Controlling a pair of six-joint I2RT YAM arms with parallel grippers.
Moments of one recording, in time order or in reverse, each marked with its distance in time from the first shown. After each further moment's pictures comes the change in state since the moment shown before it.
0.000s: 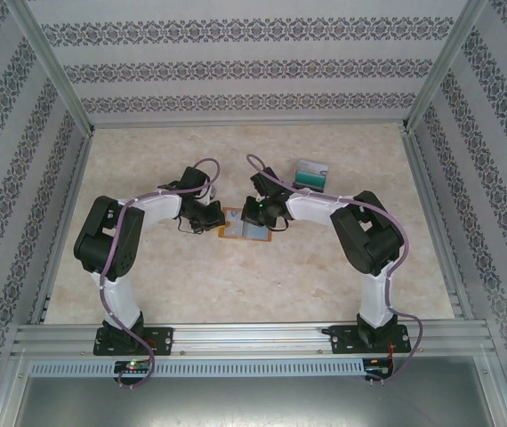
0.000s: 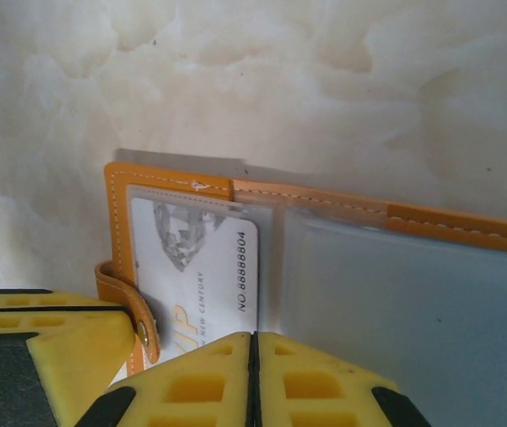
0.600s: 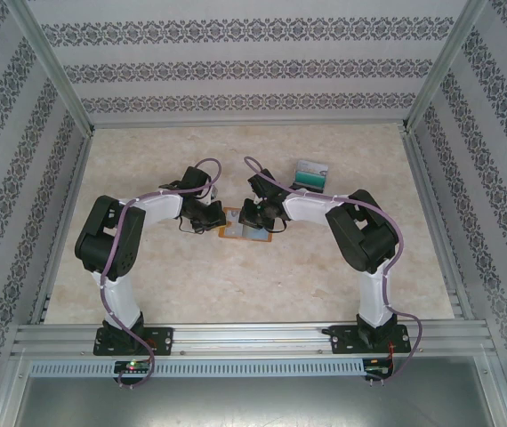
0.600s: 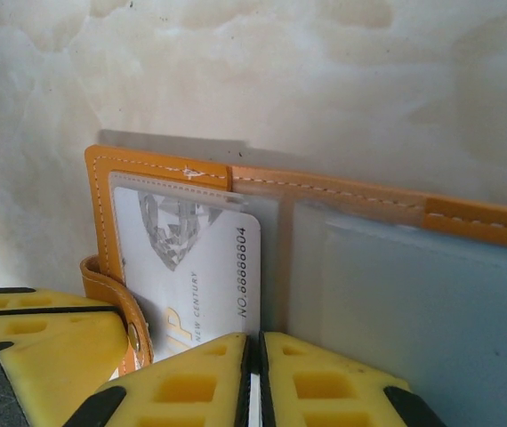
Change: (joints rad) left arm -0.011 0.005 0.007 -0.001 -0.006 0.000; right arm 0.011 0.031 0.015 -0.005 -0.024 0.011
